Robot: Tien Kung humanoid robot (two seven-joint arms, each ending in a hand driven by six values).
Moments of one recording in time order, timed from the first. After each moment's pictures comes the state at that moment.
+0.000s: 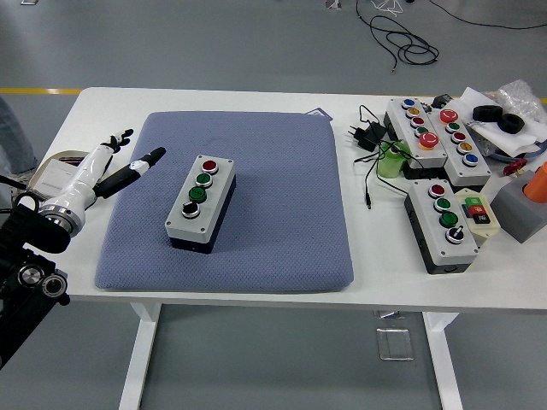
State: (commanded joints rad) left arm -0.34 0.37 -1.08 -1.51 1.80 0.14 0.46; right arm 0.09 -0.12 0.92 0.18 -1.16 -0.12 -0.33
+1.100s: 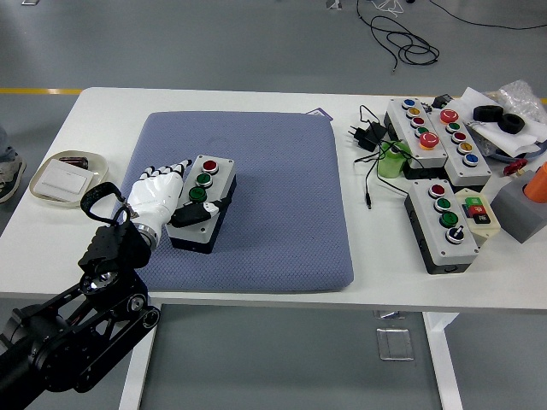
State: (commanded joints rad) left arm -0.43 0.17 -0.90 -1.36 2.20 0.08 0.65; right arm 0.10 -0.12 0.93 0.18 -1.18 -0.12 -0.33
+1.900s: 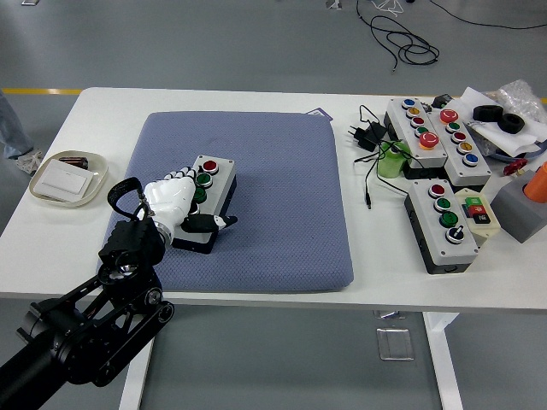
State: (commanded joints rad) left arm -0.46 0.10 -0.93 -1.30 2.27 -0.04 0.65; right arm 0.10 -0.12 0.93 0.18 -1.18 -0.12 -0.33
